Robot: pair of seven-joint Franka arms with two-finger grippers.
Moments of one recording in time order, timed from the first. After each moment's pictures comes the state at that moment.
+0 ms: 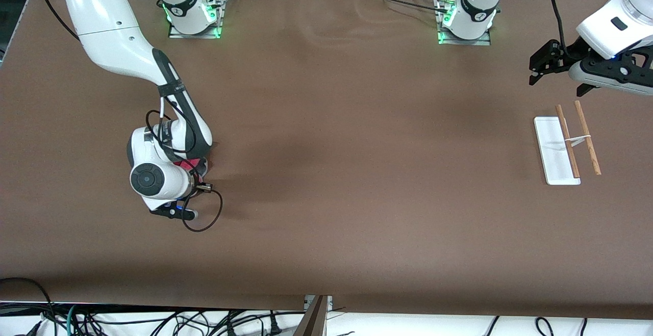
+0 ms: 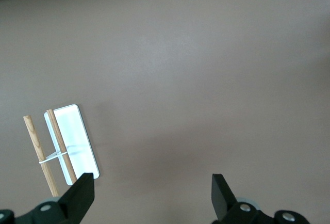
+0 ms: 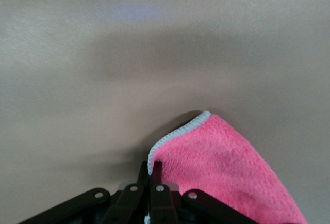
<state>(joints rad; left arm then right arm) 0.08 -0.07 -0.18 -1.65 -0.01 1.60 0.14 0.19 0.80 0.02 -1.48 -0.10 2.10 0.42</state>
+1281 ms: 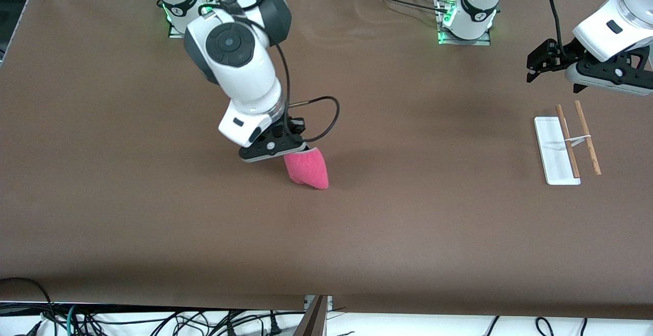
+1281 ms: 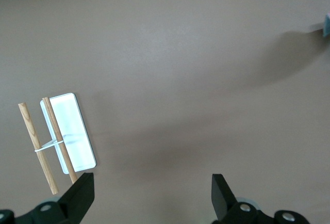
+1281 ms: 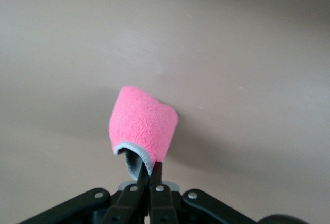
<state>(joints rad) 0.08 -0.07 -0.18 -1.65 -0.01 1.56 0.12 0.48 0.56 0.21 -1.19 -0.10 1.89 0.45</state>
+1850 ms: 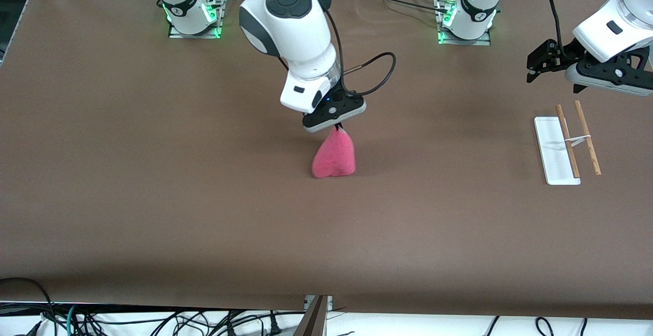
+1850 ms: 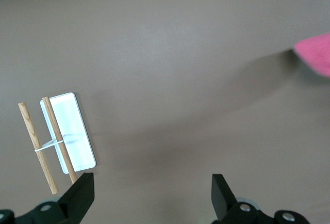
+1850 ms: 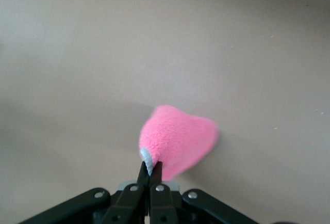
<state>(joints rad) 0.08 -0.07 -0.18 -1.65 -0.01 1.56 0.12 0.62 0.58 0.23 -1.19 -0.10 2.04 0.48</state>
